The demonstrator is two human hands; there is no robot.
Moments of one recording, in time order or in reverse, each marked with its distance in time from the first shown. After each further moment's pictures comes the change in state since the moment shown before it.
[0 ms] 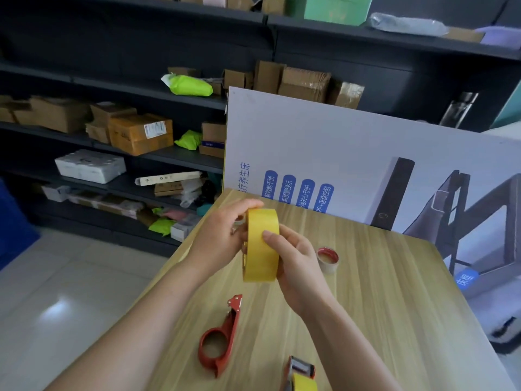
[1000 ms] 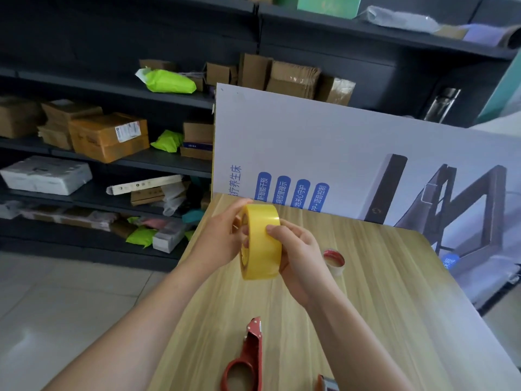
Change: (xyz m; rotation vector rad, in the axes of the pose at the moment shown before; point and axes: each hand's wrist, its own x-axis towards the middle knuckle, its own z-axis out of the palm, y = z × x) left_hand 0.057 -0.088 -0.030 -0.168 -0.176 -0.209; right_hand 0.081 0.013 0.048 0.019 0.151 0.033
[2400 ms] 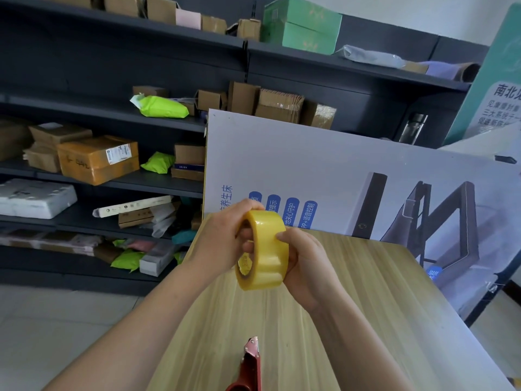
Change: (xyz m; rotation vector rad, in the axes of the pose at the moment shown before) left_hand 0.004 0.032 -0.021 0.155 0.096 0.359; right_hand -0.012 -0.031 0.015 0.161 -0.058 0.004
